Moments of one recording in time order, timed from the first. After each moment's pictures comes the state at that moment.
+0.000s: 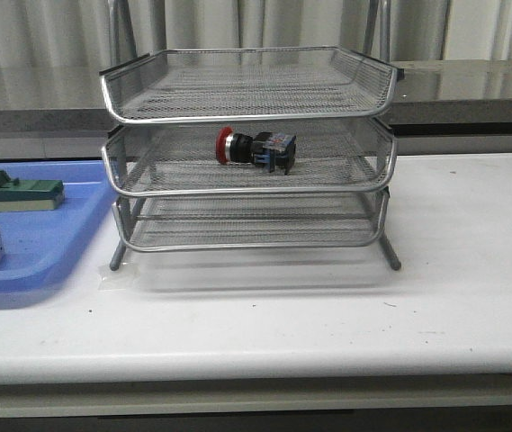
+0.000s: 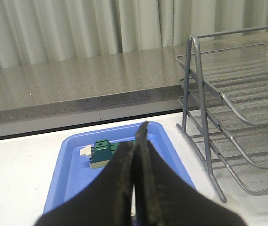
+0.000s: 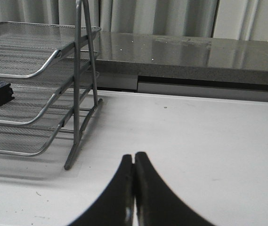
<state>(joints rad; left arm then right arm) -0.03 0.22 -0.25 -0.47 0.17 0.51 0.10 -0.01 0.03 -0.06 0.08 0.04</state>
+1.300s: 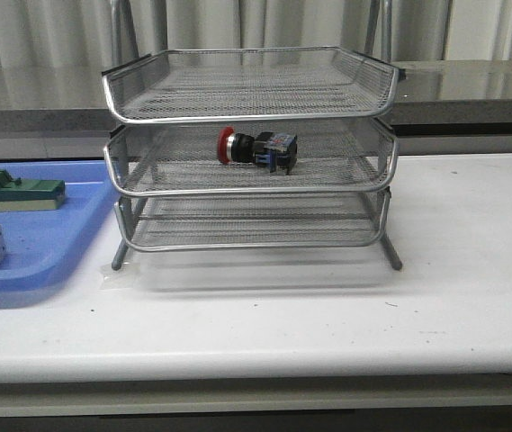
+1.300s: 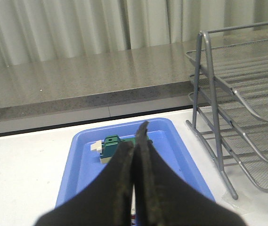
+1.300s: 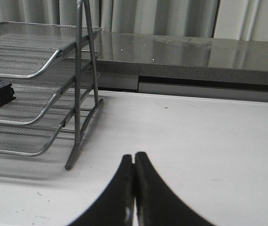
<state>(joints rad) -0.03 0.22 -0.25 -0.15 0.17 0.19 0.10 -0.01 0.03 -0.06 0.08 0.04</state>
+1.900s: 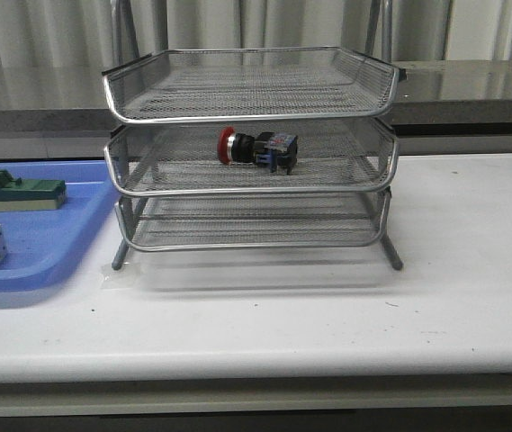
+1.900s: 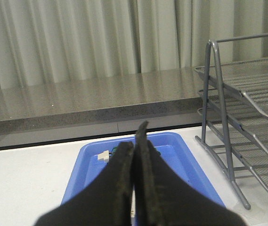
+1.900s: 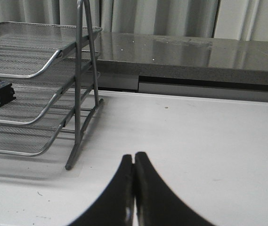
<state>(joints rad) -0.03 0.00 -0.01 0.00 0.01 0.04 0.10 -0.01 0.03 -0.06 0.08 0.04</state>
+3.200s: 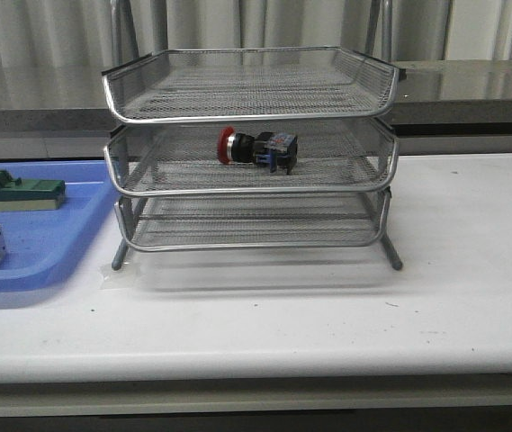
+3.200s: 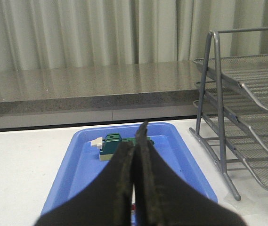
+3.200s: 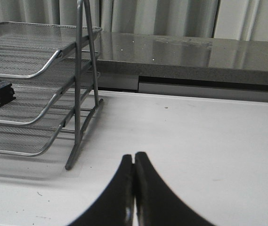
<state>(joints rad) -0.03 0.00 0.00 0.05 0.03 -0.07 0.10 -0.01 0.03 -0.06 0.08 0.04</state>
